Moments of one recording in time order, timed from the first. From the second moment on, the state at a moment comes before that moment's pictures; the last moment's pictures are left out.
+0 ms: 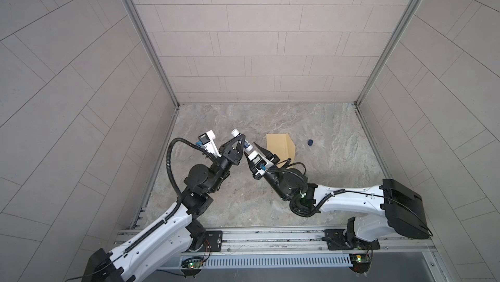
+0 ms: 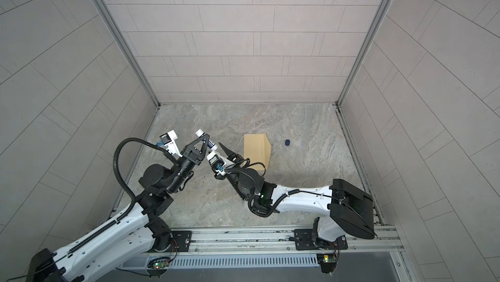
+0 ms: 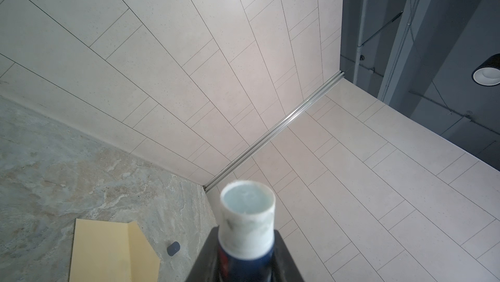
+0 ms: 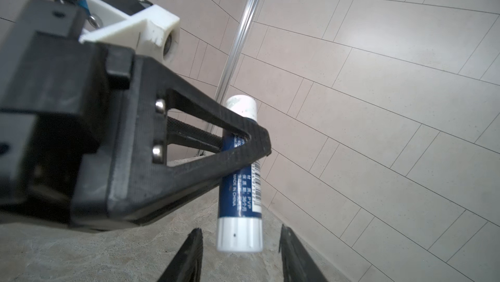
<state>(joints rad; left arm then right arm) -0.67 0.75 0.45 0.56 -0.11 -0.88 1.18 1.46 0.82 0.84 0.55 -0.47</state>
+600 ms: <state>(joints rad) -0.67 0.76 0.45 0.56 -0.11 -0.89 1.18 1.48 0.83 0.84 0.57 -0.47</state>
